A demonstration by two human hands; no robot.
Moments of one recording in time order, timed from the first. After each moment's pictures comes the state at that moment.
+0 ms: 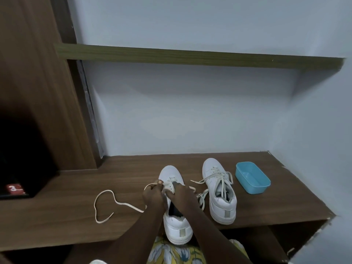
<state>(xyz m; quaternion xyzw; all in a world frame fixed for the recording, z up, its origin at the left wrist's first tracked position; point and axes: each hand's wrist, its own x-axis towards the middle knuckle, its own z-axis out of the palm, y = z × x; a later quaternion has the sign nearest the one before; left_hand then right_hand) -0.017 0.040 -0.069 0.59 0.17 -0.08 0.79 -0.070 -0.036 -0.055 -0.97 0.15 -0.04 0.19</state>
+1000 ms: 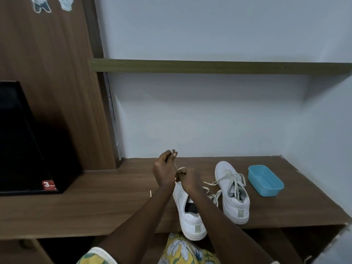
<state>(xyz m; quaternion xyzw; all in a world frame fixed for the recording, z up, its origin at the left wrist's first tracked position) -0.022 0.064 0.030 0.62 -0.04 0.09 0.78 -0.059 -0.002 0.007 -0.88 0.21 -0.13 0.41</state>
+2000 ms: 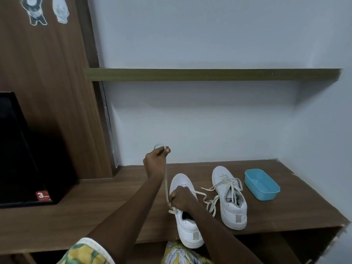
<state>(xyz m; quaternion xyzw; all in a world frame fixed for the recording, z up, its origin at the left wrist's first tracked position) 0.006 0.075 0.062 0.72 -0.05 0.08 0.69 -0.063 -0.001 -0.013 -0.95 0.08 0.04 0.29</state>
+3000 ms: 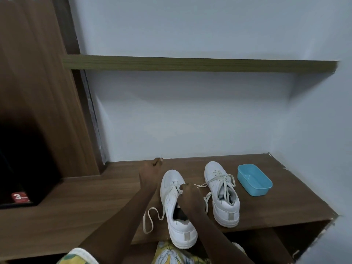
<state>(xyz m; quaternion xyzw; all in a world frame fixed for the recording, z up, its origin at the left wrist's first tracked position) 0.018 0.064 0.009 0.82 -0.10 0.03 0.56 -0.082 -0.033 -0.038 -0.95 0.22 -0.13 0.20</state>
